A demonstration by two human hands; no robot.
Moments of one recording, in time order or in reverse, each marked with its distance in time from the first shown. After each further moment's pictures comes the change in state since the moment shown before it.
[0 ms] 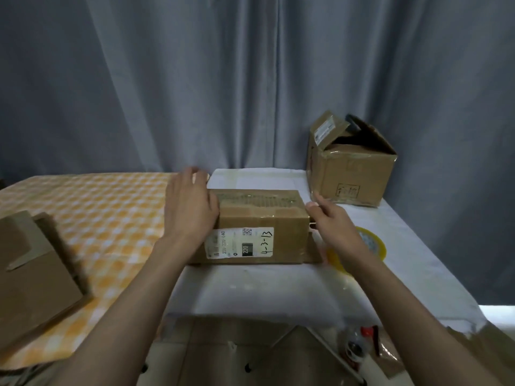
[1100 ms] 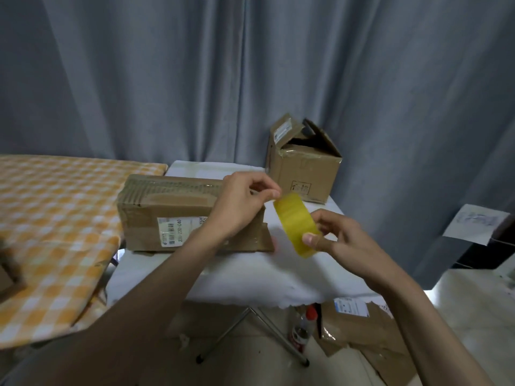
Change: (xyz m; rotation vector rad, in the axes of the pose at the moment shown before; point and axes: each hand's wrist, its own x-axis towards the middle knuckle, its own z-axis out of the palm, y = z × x) left_hand -0.020 0.133 -0.003 -0.905 -0.268 0.128; right_hand -0.089 -0.018 -0.101 -0.288 -0.185 -0.183
